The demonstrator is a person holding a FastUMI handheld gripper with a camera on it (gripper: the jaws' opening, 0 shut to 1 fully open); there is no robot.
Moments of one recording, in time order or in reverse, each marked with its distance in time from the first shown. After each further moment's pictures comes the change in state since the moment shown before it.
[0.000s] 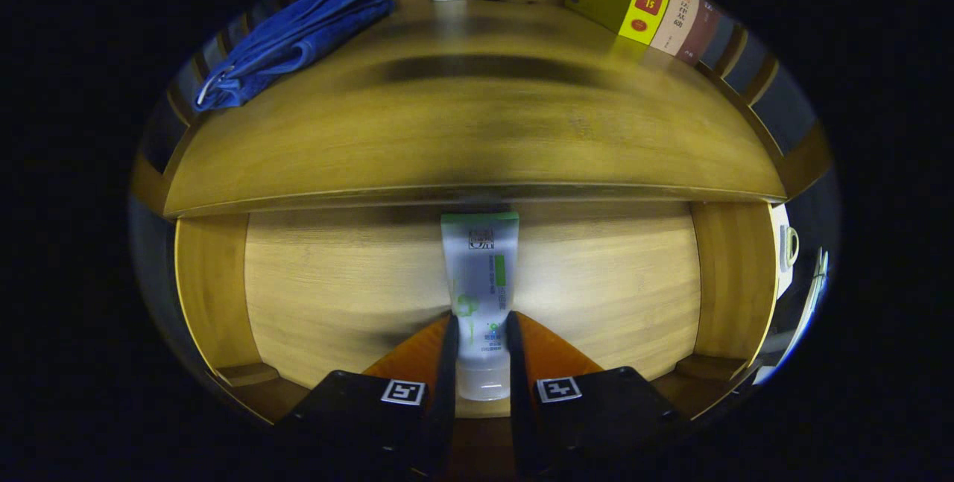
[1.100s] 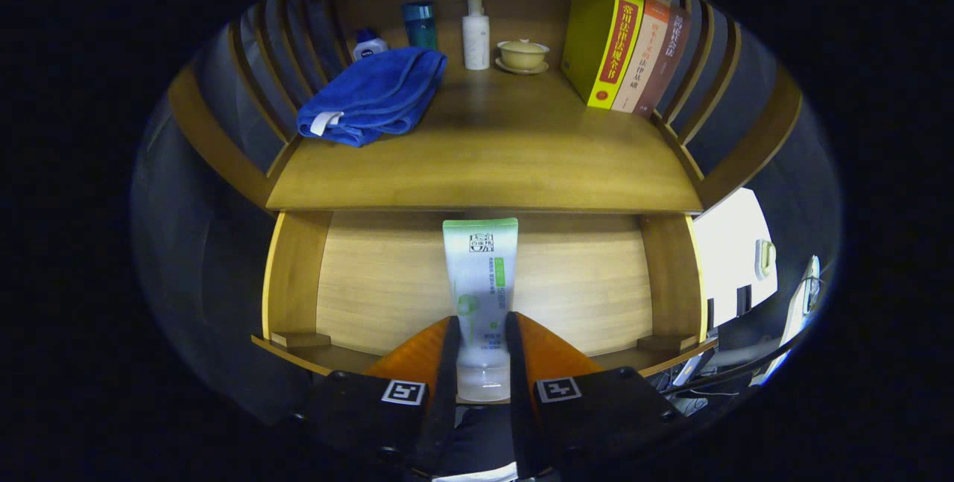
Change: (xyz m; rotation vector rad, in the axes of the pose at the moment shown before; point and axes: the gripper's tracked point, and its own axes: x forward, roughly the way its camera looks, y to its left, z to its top) arm -0.141 0.018 0.037 -0.051 -0.157 0.041
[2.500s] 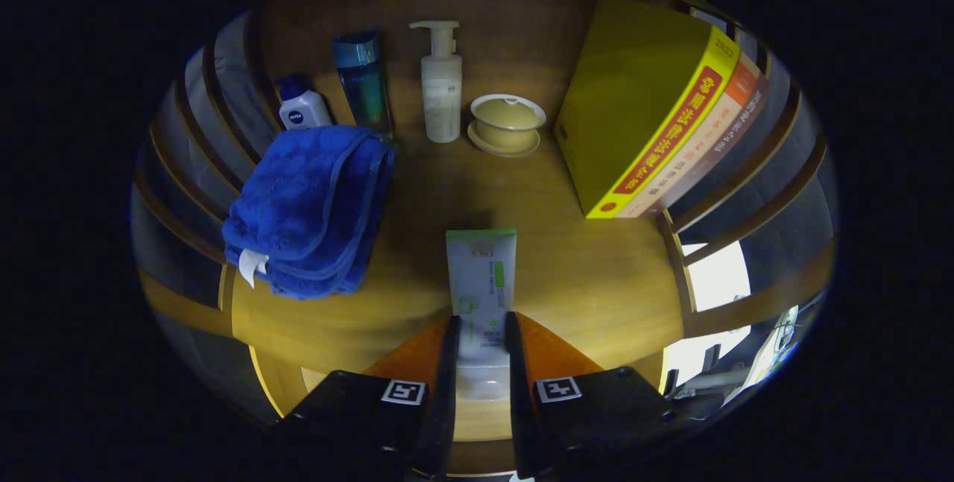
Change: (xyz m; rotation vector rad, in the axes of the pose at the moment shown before) arm 0.098 -0.024 0.161 -0.003 -0.025 -0.102
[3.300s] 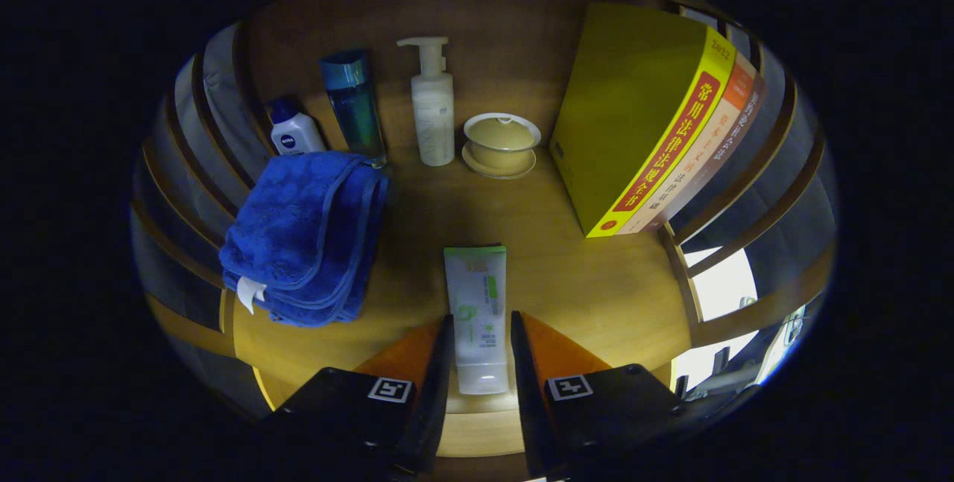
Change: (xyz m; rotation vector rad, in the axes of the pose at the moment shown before) arm -0.004 -0.004 0.014 0.045 -0.092 -0.003
